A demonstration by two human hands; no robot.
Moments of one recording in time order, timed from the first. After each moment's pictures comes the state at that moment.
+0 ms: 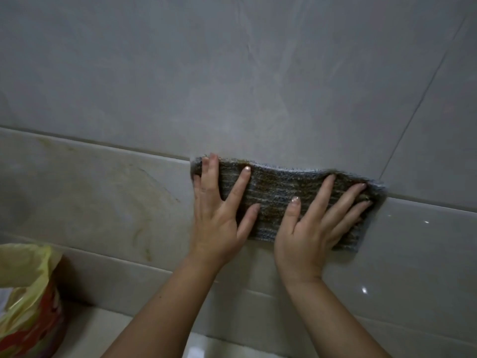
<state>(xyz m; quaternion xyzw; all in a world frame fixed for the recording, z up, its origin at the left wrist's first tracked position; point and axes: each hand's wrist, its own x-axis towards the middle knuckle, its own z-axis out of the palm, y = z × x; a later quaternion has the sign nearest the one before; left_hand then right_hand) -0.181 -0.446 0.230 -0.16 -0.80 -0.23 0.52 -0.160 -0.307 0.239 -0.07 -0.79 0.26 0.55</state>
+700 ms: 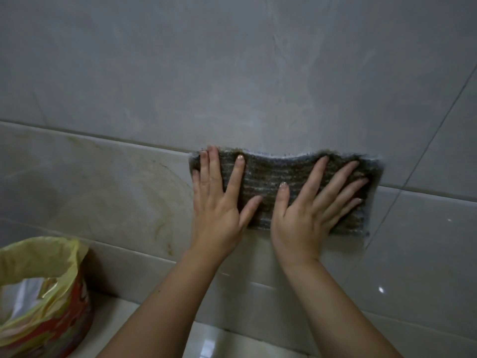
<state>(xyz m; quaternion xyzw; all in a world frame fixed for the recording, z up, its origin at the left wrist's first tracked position) -0.187 -0.481 0.228 -0.10 -0.84 -0.16 0.51 -0.178 -0.345 0.241 -0.07 -0.81 0.18 0.56</state>
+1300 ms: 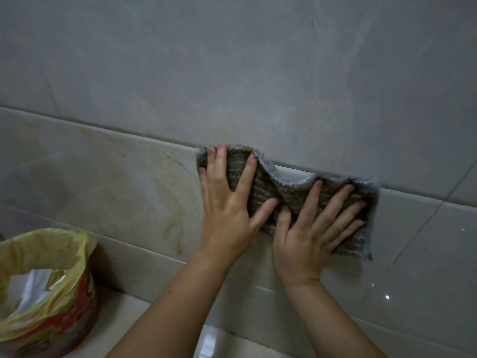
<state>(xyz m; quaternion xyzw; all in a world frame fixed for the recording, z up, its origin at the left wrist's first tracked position) -0.190 -0.489 0.233 -0.12 -0.81 -0.24 0.52 -0.182 -0.363 0.205 -0.03 -0.82 0.15 0.56</state>
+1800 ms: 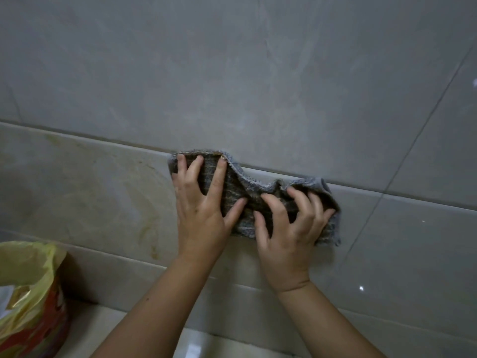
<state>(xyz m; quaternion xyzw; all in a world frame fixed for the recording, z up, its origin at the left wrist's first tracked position) -0.180 -0.480 0.231 -0.09 -0.81 -0.24 0.53 -0.154 -0.337 0.226 0.08 -0.80 0.15 0.58</state>
